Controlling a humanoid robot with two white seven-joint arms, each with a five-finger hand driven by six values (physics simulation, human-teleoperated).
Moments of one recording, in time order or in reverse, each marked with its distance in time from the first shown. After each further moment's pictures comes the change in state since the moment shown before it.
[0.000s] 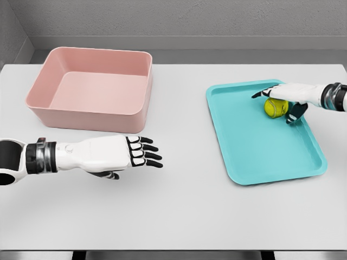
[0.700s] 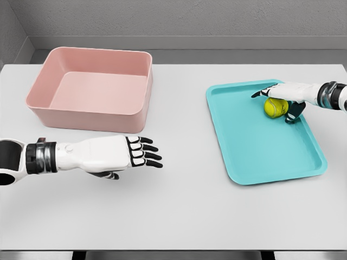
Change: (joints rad) left arm -0.002 0.000 0.000 0.000 0.000 0.000 0.000; right arm -0.008 0.040 0.000 0.058 0.028 -0.001 0.002
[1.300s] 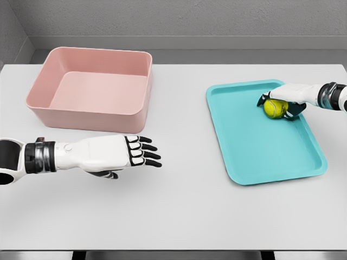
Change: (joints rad) left arm 0.000 0.006 0.002 0.000 0.000 0.000 -0.002; right arm 0.000 0.008 0.000 0.022 0.019 -0.004 0.005
